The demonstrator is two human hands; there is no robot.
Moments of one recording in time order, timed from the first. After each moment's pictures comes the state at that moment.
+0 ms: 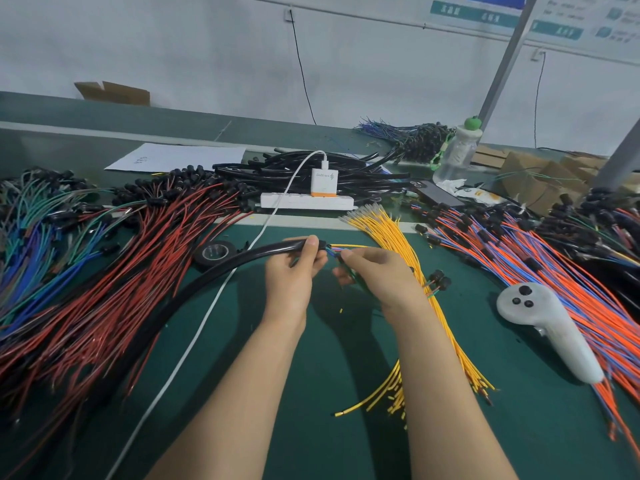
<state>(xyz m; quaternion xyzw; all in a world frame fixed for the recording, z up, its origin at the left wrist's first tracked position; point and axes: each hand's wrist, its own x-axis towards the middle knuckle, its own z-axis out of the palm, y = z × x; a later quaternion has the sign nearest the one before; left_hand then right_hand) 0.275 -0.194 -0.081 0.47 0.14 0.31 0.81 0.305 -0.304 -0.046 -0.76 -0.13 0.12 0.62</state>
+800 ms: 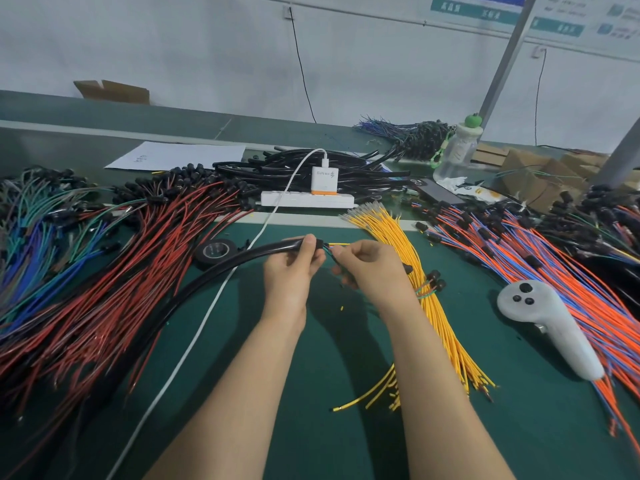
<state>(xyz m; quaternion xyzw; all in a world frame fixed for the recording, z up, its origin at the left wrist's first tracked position) 0.274 -0.194 -0.079 0.44 0.15 0.30 0.83 0.302 -0.296 -0.050 -0.78 -0.16 0.07 0.60</state>
